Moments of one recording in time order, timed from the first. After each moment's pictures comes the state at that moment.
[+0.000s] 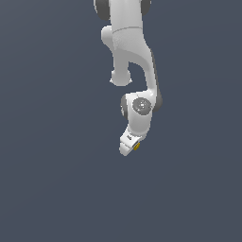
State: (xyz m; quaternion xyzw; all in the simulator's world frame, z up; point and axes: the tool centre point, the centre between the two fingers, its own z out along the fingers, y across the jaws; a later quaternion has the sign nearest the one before) arm -0.003 0.073 0.022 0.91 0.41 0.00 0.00
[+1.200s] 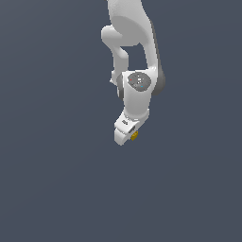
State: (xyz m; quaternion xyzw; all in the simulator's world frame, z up) arm -0.010 0.053 0.117 0.91 0.41 0.00 0.00
